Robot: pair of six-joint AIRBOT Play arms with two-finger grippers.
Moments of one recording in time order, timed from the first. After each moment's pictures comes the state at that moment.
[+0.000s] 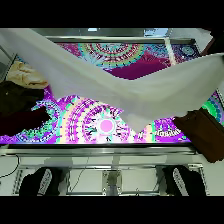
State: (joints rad) left arm 0.35 -0.65 1.45 0.42 -0.93 -1.09; right arm -0.24 -0.55 1.49 -0.98 1.16 1.24
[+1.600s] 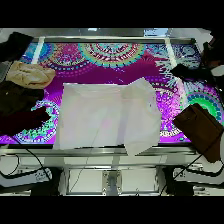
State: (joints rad) left arm 0.40 -1.35 1.57 0.59 -0.96 -1.16; right arm -0.31 -1.38 1.35 -1.01 0.99 1.29
